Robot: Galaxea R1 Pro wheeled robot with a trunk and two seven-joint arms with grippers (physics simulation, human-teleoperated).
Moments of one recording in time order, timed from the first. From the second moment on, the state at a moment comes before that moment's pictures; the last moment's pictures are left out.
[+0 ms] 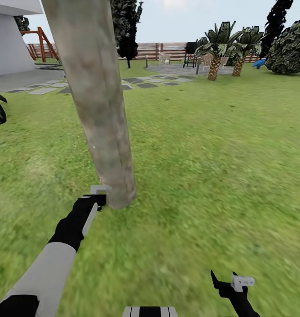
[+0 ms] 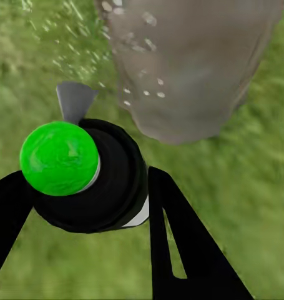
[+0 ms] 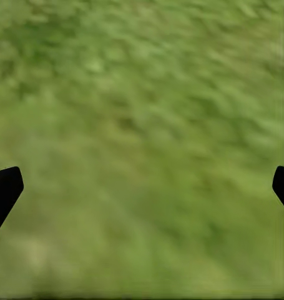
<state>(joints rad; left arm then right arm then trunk) -0.81 -0.02 -0.01 -0.92 0.00 0.62 0.18 -0.42 -0.13 -0.42 -0.17 0.16 -0.67 0.28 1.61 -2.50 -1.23</state>
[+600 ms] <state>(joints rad) -0.82 -0.05 -0.10 -1.14 0.02 0.77 0.18 -0.42 -0.13 -0.42 -0.17 0.16 -0.67 0.28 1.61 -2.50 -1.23</state>
